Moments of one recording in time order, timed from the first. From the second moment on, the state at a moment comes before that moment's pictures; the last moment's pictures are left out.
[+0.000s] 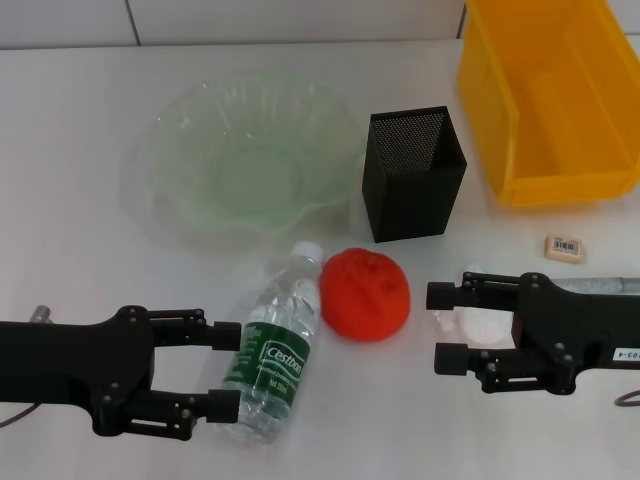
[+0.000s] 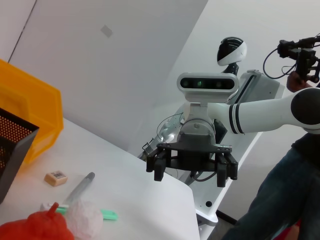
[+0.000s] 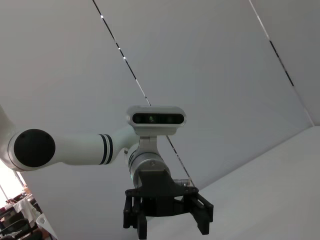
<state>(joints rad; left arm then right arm) -0.39 -2.00 0.84 0.63 1.93 2.00 -1.45 0.42 2.08 -0.73 -0.53 -1.92 -1.92 1.35</state>
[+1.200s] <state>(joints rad) -0.39 -2.00 0.84 0.63 1.93 1.99 -1.45 0.42 2.08 -0.74 -0.53 -1.93 -1.91 1.35</state>
